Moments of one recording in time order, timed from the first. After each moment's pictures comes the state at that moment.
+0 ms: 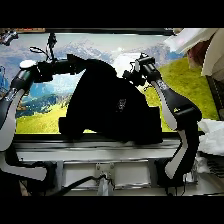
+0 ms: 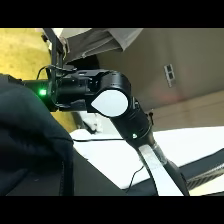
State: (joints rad) left arm -0.05 -1.61 1.36 0.04 -1.20 -0.91; right arm 0.29 -1.97 1.82 -1.59 1.17 2.27
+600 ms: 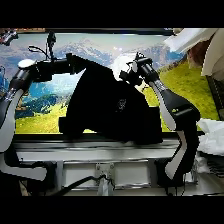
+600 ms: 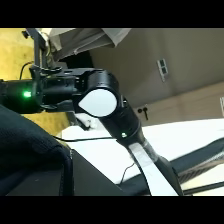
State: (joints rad) left arm -0.05 -1.59 1.36 0.02 -1.23 -0.90; right arm 0.32 -1.97 1.82 -1.55 1.13 2.22
